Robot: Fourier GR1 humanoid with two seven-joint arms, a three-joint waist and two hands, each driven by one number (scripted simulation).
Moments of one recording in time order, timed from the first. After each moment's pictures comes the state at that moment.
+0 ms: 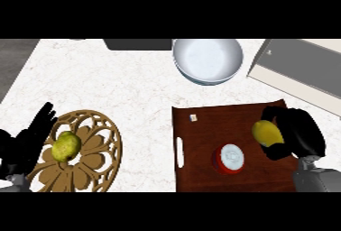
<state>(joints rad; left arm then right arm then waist) 0.00 0.29 0.19 -1.42 0.06 -0.09 0.10 -0.12 -0.25 0.03 -1.59 1.17 0.17 0.10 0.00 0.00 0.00</state>
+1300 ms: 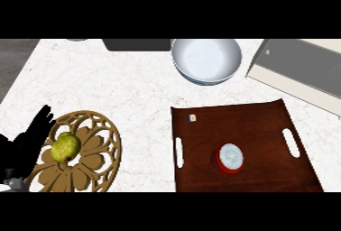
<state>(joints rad) 0.02 0.27 0.21 -1.43 0.05 -0.10 0.10 -0.65 -0.29 -0.47 -2.14 0.60 0.65 0.83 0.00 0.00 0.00</state>
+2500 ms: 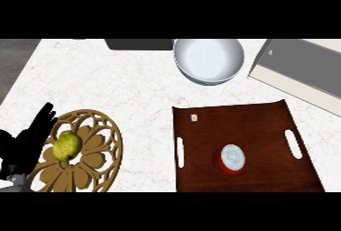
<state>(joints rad) -0.01 0.26 0.22 -1.42 0.03 -0.11 0.10 -0.86 -0.68 -0.36 -1.49 0.82 0.43 0.63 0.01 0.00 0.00</state>
